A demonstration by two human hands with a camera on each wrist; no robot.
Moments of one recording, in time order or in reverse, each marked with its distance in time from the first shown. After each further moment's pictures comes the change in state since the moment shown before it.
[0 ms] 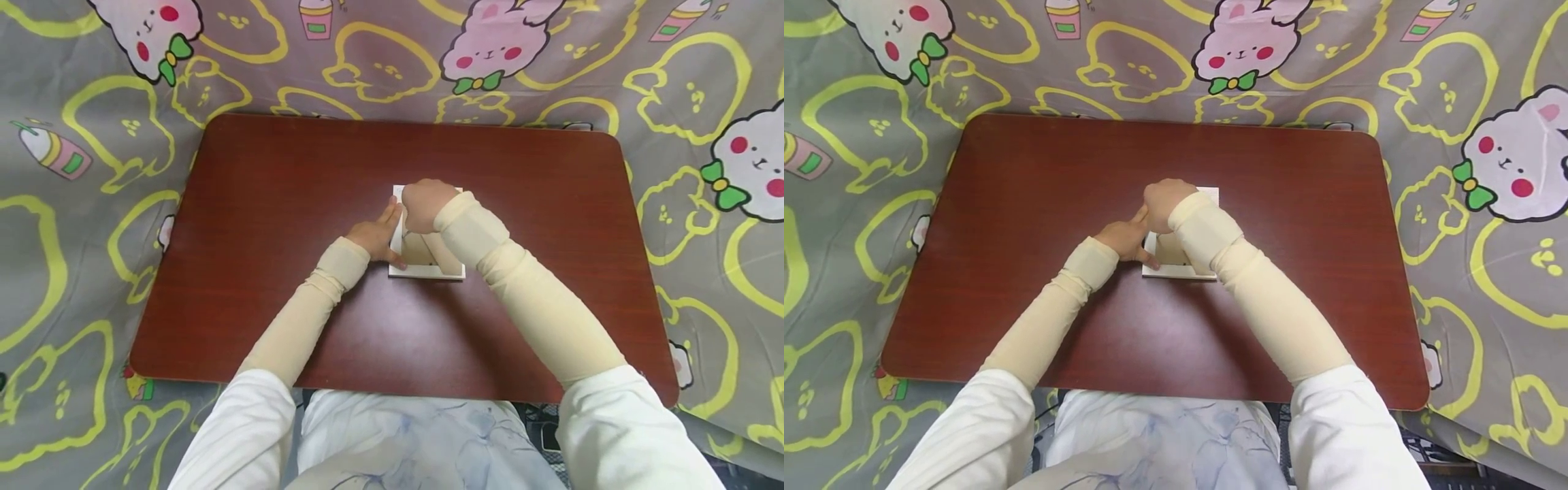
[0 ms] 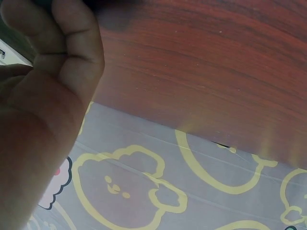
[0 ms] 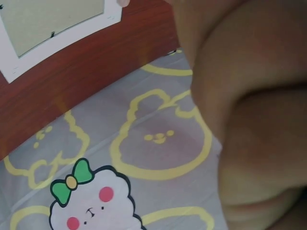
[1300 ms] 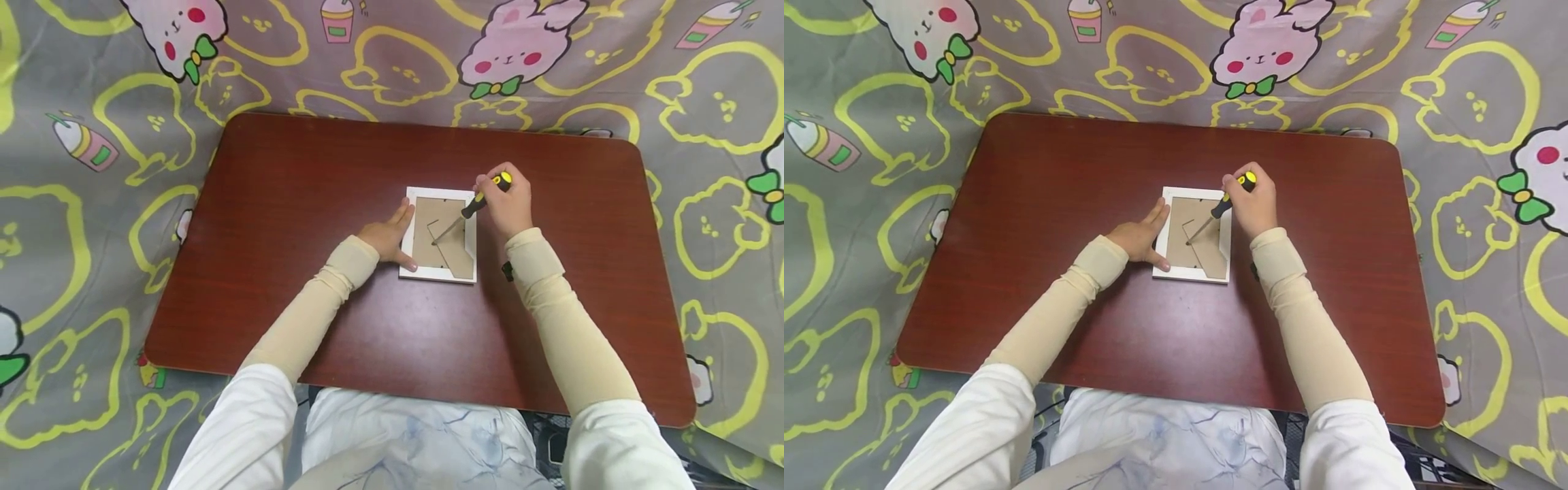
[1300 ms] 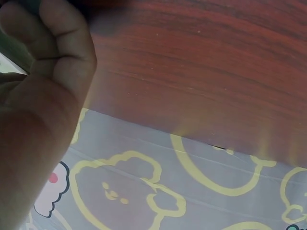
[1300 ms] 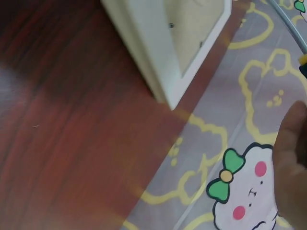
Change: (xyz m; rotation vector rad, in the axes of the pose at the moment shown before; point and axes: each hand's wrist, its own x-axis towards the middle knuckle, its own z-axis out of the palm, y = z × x) left_hand -0.005 -0.001 -0.001 -0.021 -0.002 -0.020; right_hand 0.009 0.110 0.079 1.276 0.944 0.021
